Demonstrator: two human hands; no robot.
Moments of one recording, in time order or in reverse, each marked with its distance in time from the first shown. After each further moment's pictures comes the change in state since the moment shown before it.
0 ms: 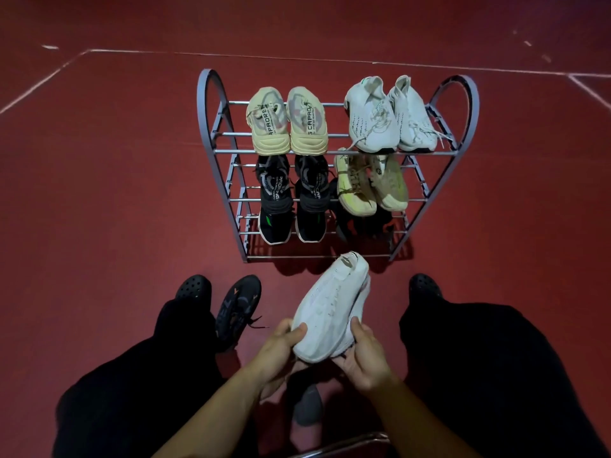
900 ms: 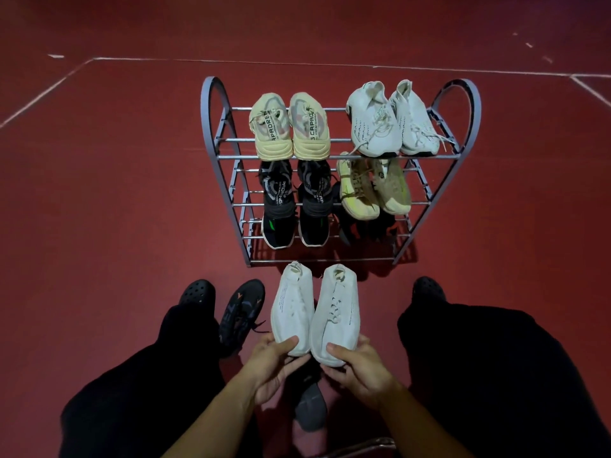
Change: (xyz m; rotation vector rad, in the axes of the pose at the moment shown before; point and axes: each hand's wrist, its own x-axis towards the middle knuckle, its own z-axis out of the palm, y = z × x) left_hand 0.006 -0.003 -0.029 -0.305 0.048 -0.019; right_hand -0.023 0.001 0.010 -0.168 -0.168 0.075
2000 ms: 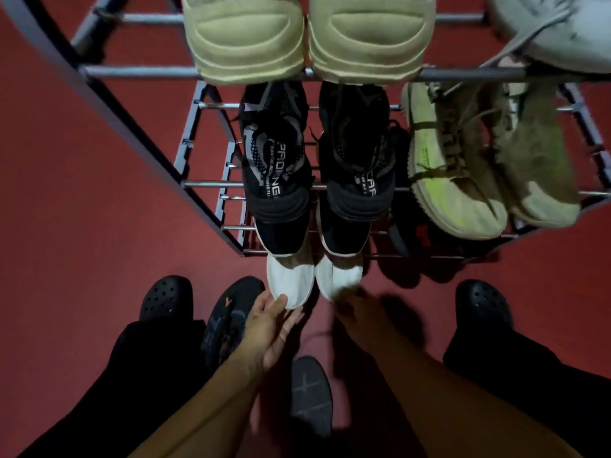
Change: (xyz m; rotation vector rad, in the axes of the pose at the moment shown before) left_hand 0.286 0.057 -0.056 -0.222 0.307 0.133; right_hand 0.310 -0.052 -0.031 -1.402 0.097 -0.334
